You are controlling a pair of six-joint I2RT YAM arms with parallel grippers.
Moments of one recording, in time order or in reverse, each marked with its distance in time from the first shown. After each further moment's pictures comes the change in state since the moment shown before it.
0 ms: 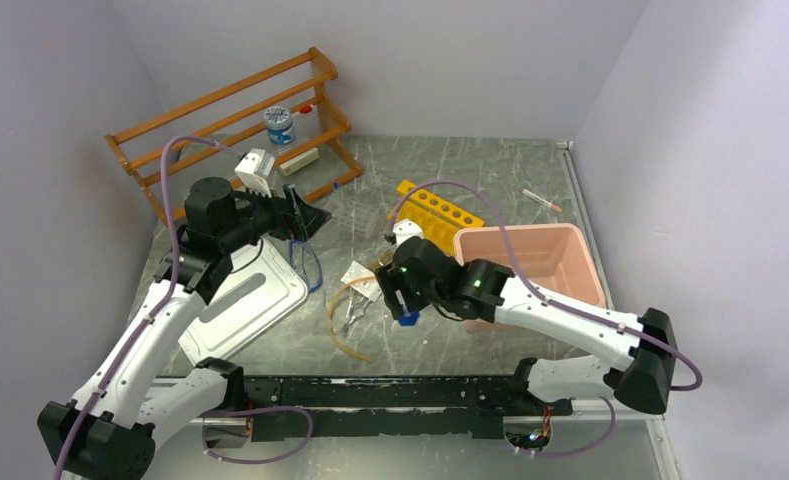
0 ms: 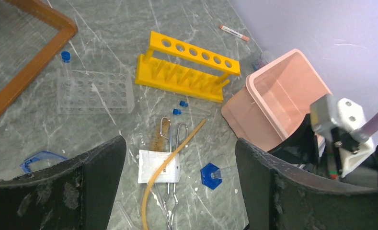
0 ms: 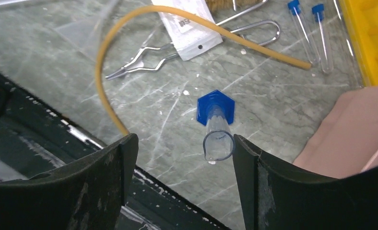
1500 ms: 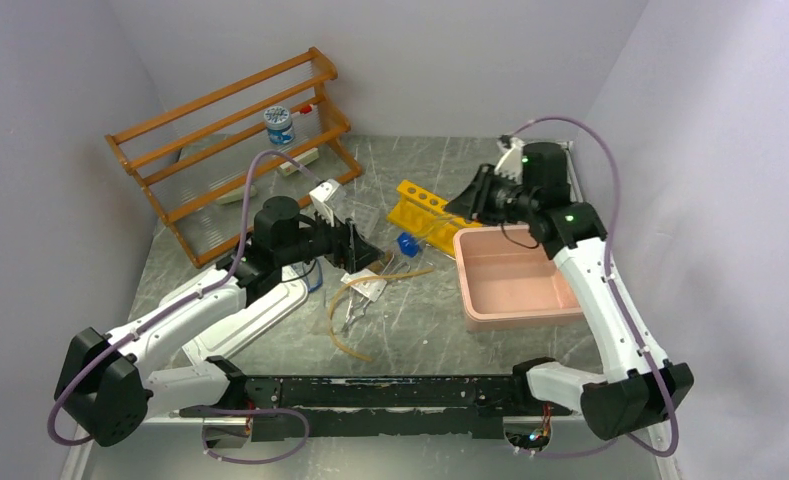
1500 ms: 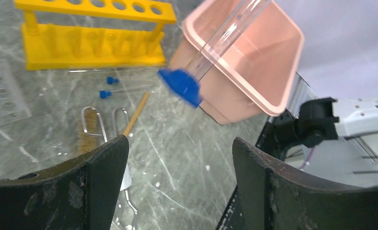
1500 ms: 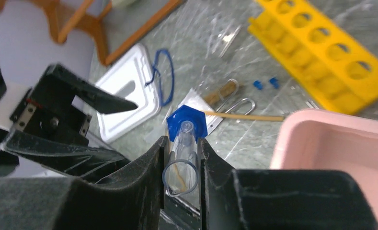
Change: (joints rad) left arm -0.309 0.195 -0.138 0.321 0.065 0.003; right arm -0.715 -0.019 0.255 -0.025 -0.612 0.070
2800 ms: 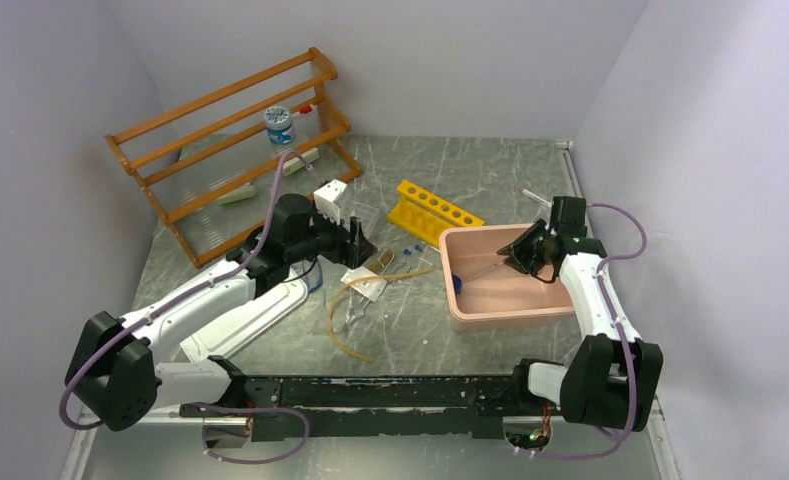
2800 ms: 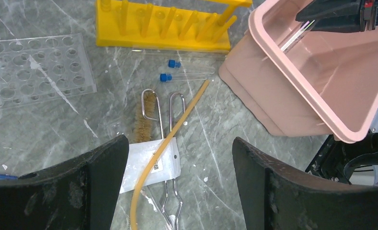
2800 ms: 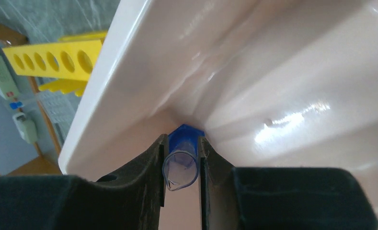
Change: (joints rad) left arm -0.002 0.077 0.033 -0.100 -0.228 0.110; right arm -0.466 0.016 -0.436 0.032 0.173 0.290
